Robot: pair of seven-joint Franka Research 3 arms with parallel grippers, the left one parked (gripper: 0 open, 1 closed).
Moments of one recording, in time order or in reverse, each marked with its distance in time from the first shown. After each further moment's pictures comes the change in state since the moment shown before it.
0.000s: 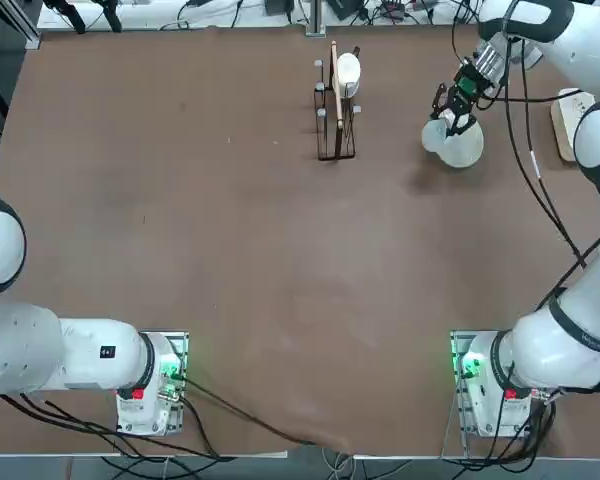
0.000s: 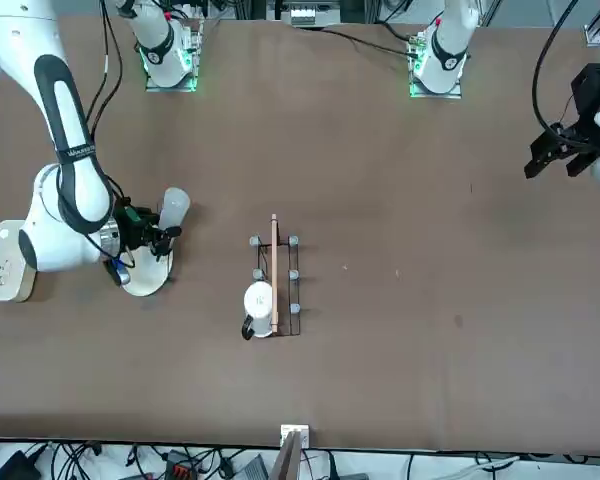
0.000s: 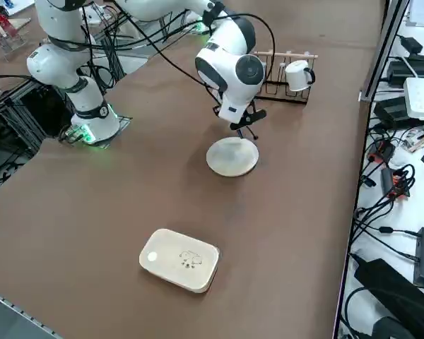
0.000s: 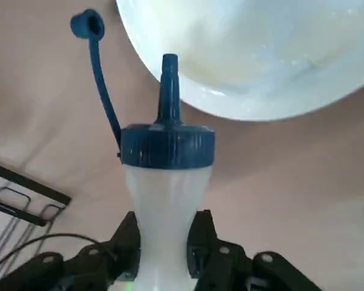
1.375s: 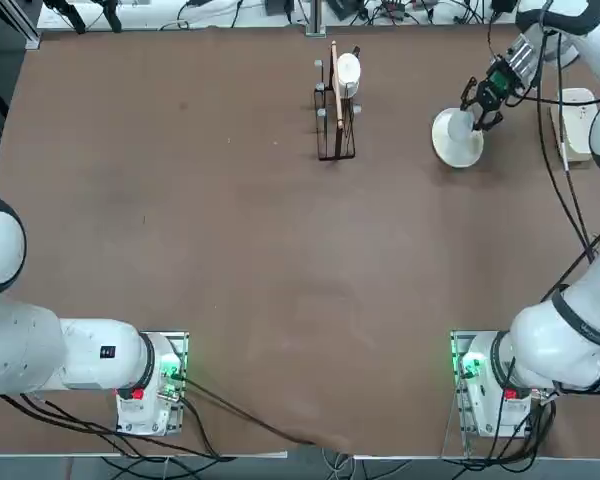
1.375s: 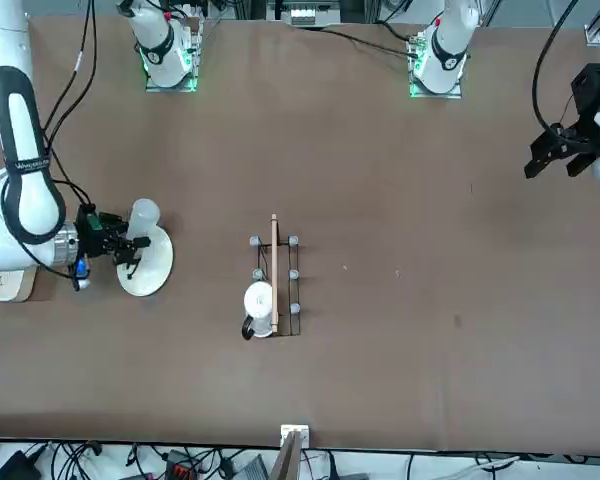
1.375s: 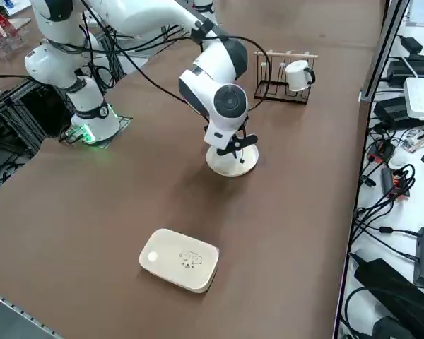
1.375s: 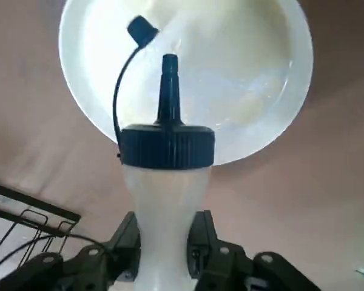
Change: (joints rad) arm -0.149 0.033 -0.010 0.042 0.005 -0.069 -0.058
